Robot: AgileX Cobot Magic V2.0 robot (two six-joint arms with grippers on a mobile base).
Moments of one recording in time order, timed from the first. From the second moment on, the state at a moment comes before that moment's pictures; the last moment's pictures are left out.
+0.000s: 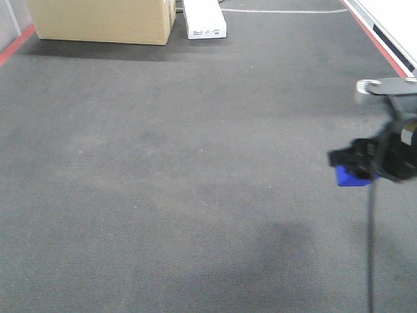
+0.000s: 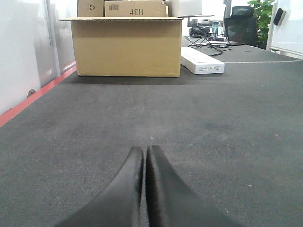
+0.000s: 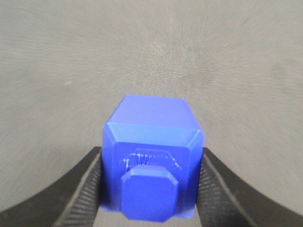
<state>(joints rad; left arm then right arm) 0.00 -0.02 0.03 0.03 0.09 -0.04 0.16 1.26 -0.96 -0.13 0.73 0.15</state>
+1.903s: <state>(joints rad) 0.00 -0.02 0.03 0.03 0.09 -0.04 0.16 -0.02 -0.33 -0.14 0.60 0.13</state>
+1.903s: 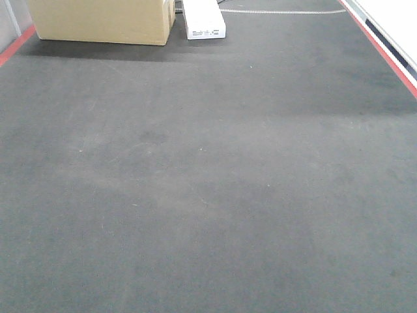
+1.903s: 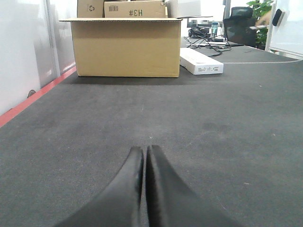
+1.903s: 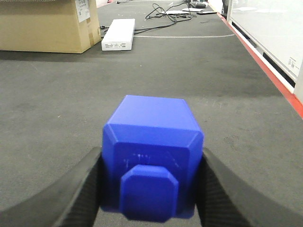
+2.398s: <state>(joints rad) 0.00 -0.02 0.03 0.03 0.09 -0.04 0.16 -0.02 -0.33 -0.14 0.60 0.13</state>
